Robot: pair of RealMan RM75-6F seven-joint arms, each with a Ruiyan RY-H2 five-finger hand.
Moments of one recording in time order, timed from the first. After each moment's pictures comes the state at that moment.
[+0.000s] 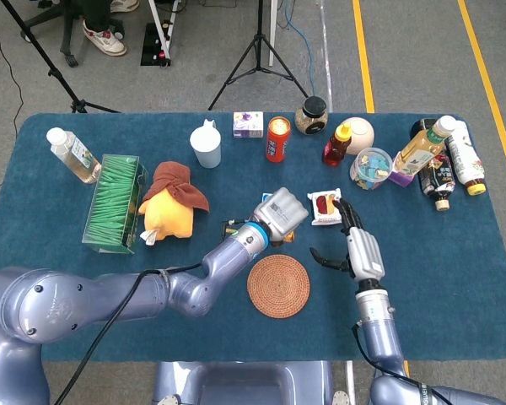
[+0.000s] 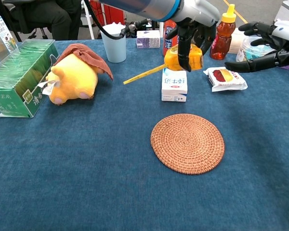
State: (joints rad) left arm -1.76 -1.52 -0.04 -1.43 0.26 0.67 0.75; right arm 0.45 -1.55 0.33 -1.85 -0.97 1.30 -0.23
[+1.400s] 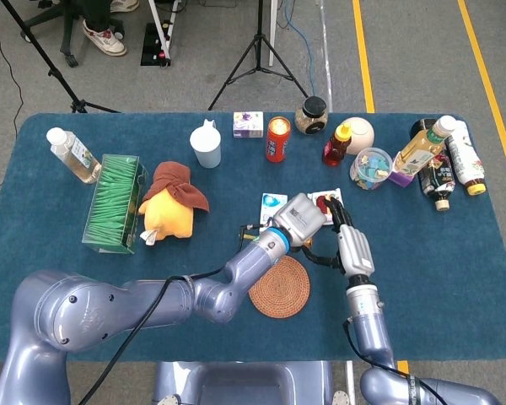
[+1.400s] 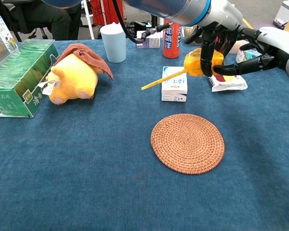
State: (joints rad) left arm -1.84 -1.59 -0.06 -1.36 0.15 0.65 0.77; right arm 0.50 -1.61 0.34 -1.79 -0.92 1.28 -0.23
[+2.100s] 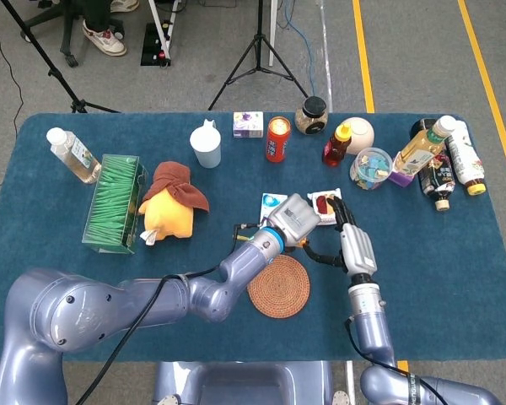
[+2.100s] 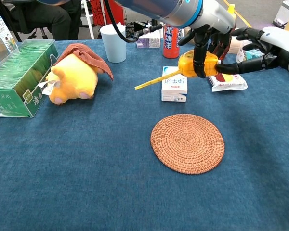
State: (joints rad) left arm -1.85 -1.57 -0.02 -1.38 0.15 0.64 0.76; right arm 0.50 -1.61 0.35 -1.78 -0.91 1.29 -0.23
